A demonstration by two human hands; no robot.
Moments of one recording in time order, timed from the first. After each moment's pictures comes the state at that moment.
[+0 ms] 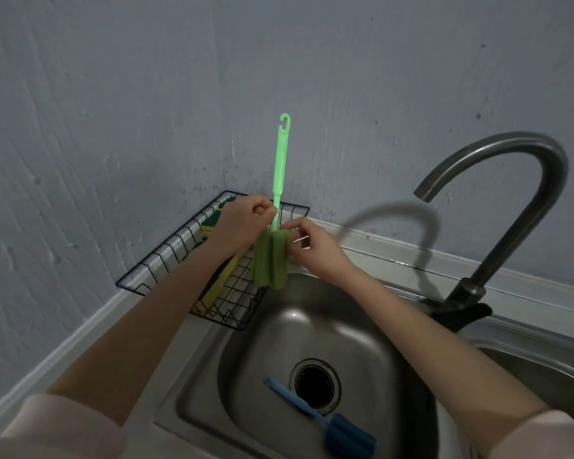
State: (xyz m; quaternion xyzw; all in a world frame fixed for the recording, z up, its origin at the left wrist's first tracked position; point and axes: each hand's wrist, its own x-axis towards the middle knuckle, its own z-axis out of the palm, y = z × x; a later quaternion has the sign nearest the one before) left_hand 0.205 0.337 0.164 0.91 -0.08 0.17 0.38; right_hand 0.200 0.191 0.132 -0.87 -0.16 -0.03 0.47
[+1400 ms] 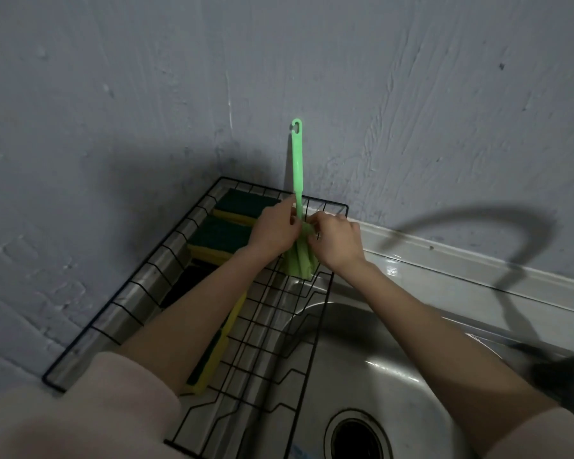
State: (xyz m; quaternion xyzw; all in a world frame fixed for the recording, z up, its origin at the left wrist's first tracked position) left_hand 0.399 0.338 0.050 0.92 -0.08 0.04 0.39; right_hand 0.385 0.227 0.049 -0.98 -0.04 -0.02 0.18
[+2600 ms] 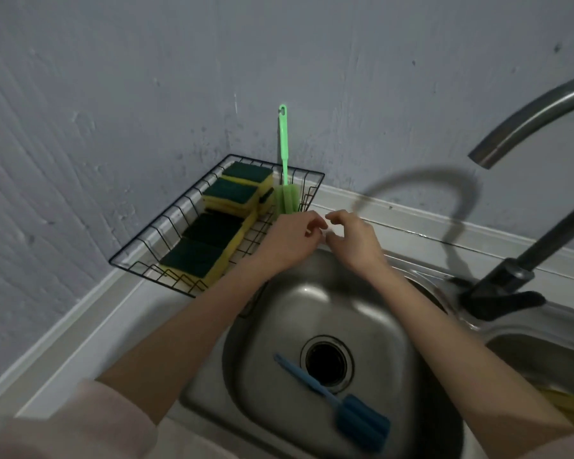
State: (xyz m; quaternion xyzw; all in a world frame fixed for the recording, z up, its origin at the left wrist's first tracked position) left_hand 0.218 0.288 0.097 0.92 -0.13 0.02 0.36; right_hand 0.230 0.160 0.079 -0.95 -0.05 -0.04 0.31
